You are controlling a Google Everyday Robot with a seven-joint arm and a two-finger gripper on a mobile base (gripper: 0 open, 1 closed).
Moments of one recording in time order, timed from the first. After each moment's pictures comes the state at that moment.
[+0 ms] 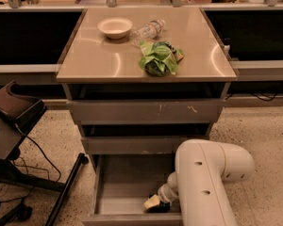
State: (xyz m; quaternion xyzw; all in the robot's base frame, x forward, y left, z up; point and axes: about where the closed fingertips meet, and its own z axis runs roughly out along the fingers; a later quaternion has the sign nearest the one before) arm 0.523 -0.096 0.107 -0.24 0.95 0.17 0.09
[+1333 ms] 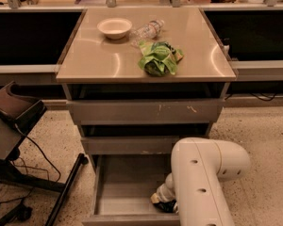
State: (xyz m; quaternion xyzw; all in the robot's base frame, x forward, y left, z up) arm 0.523 -0.090 0.106 -0.22 0.96 0.16 0.10
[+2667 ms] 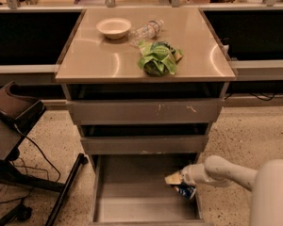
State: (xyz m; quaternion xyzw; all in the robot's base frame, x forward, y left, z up) arm 0.569 -0.161 0.267 -0.22 0.91 0.28 0.22
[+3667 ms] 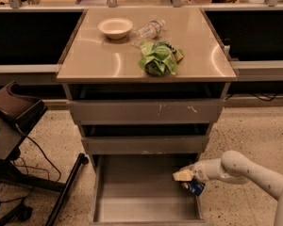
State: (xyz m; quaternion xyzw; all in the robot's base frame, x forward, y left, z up) arm 0.560 -0.192 0.334 -0.24 0.88 0.33 0.24
